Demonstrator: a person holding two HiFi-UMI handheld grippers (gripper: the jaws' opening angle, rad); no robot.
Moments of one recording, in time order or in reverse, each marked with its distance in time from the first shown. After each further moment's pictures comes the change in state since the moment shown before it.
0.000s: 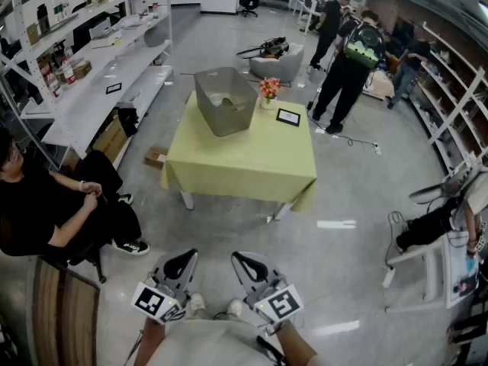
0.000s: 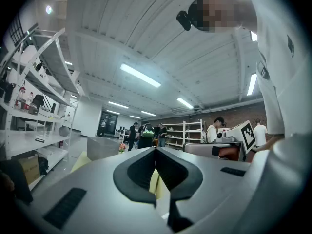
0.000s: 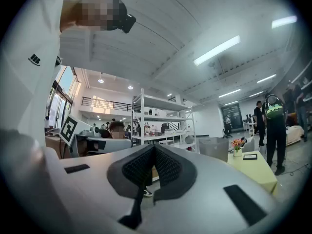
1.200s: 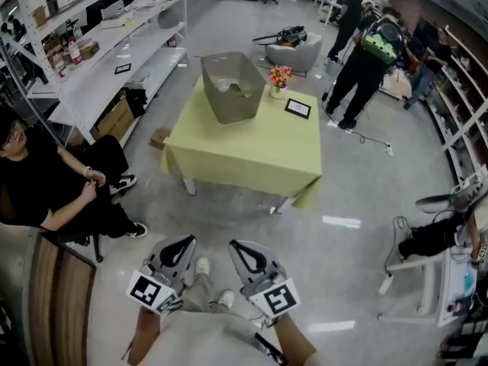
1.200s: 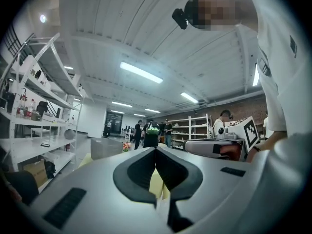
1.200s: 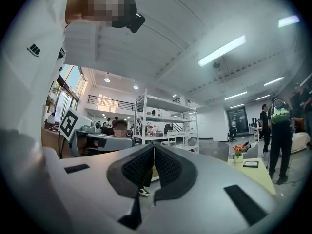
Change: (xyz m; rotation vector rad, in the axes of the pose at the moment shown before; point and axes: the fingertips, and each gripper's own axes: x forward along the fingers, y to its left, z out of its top) left arm 0.056 -0.010 -0.001 0.050 0.035 0.076; right arm -0.004 -0.055 0.011 -0.032 -0.032 0.048
